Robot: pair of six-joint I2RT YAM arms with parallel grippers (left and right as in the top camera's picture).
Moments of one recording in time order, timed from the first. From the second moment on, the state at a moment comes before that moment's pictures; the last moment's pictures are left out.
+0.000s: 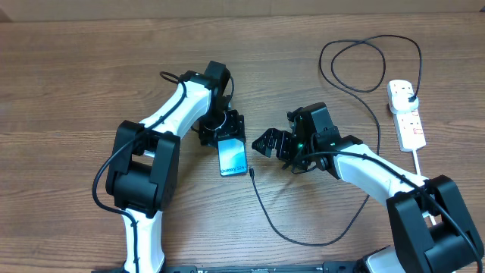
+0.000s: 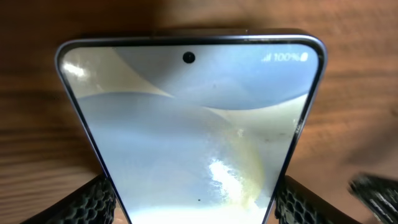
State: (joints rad) left arm -0.35 2.14 1.55 -1.01 0.34 -0.40; right arm 0.39 1.66 0.81 -0.17 -0.52 0.70
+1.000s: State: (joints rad) left arm -0.34 2.17 1.53 -1.09 0.58 -0.27; right arm 0.62 1.72 0.81 -0.01 -0.49 0.83
